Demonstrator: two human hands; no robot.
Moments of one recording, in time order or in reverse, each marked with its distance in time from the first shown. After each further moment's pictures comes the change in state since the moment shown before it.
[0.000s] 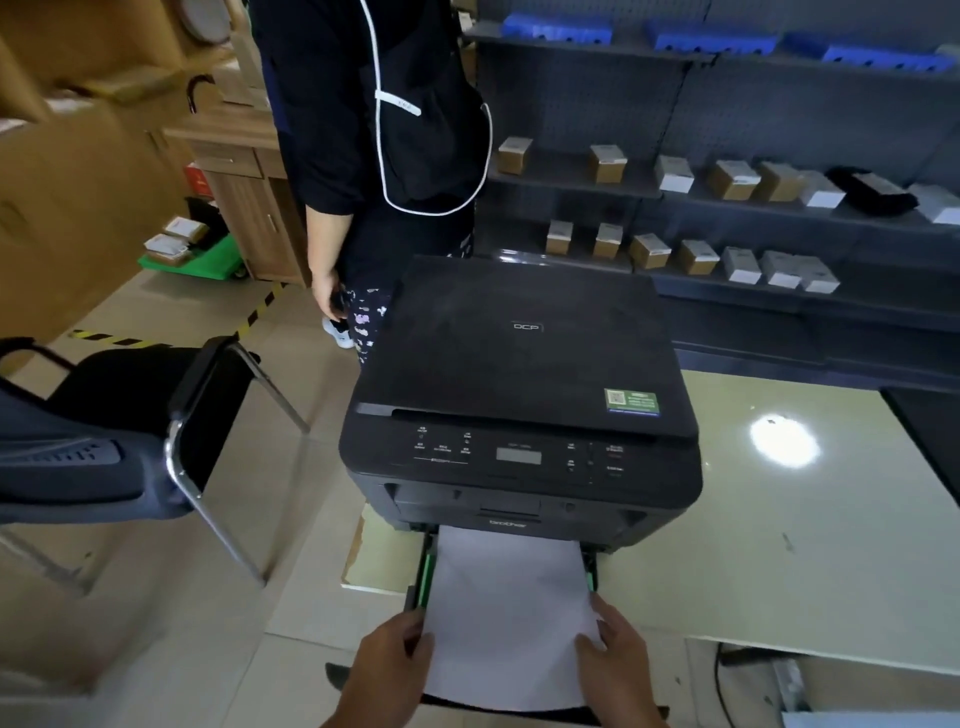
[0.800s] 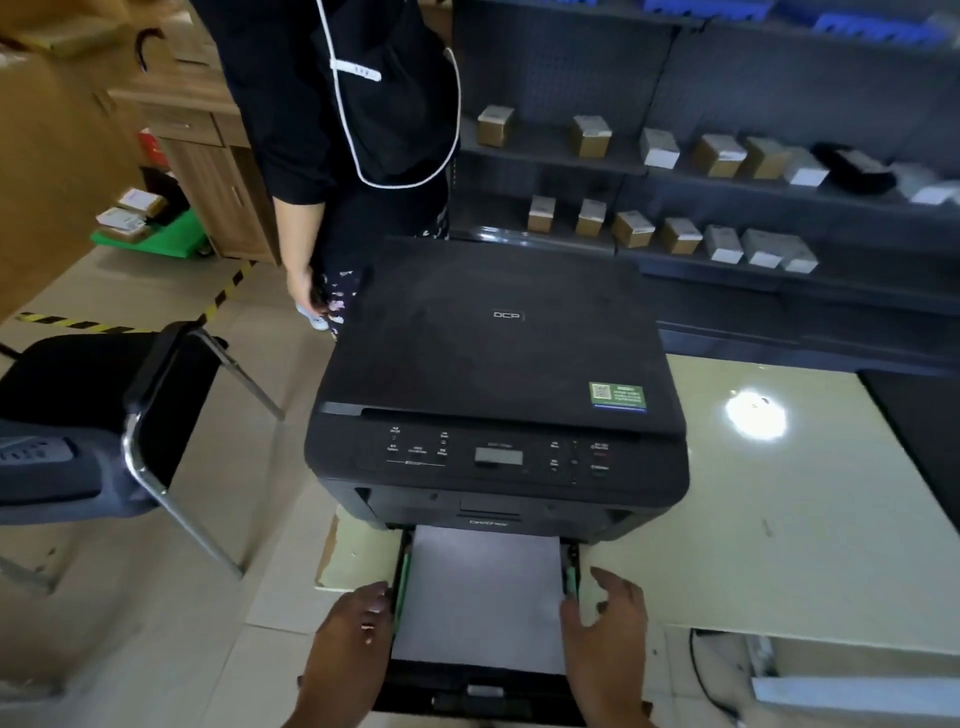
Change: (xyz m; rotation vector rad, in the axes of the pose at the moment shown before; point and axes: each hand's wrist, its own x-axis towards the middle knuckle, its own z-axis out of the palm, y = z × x) left_hand 0.025 -0.012 -0.005 -0.128 0.192 0.047; right_hand 0.020 0.007 0.003 -0.400 0.264 -0.348
